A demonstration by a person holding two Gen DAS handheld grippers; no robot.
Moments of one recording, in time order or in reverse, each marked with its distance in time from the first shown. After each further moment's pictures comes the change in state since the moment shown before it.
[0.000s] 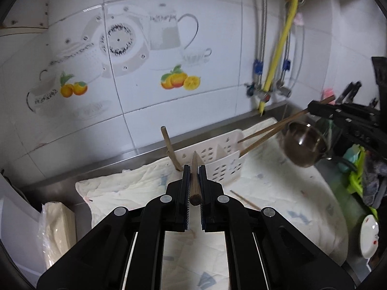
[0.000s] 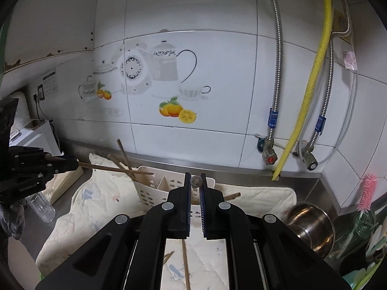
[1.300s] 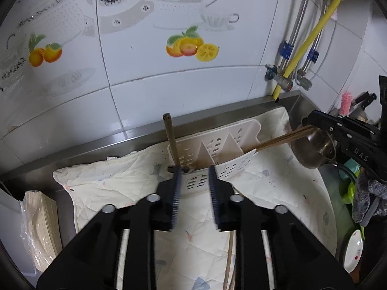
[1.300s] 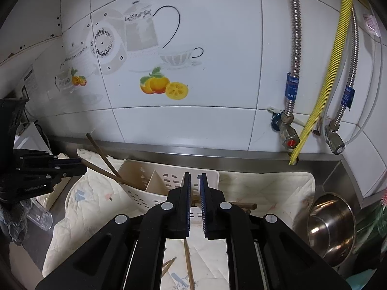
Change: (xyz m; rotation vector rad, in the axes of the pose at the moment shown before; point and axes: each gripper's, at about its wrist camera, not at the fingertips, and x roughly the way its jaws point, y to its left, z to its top) left arm 0.077 0.033 0.021 -0.120 0.170 -0.072; right arm 0.087 -0.021 0.009 0.087 0.147 0.025
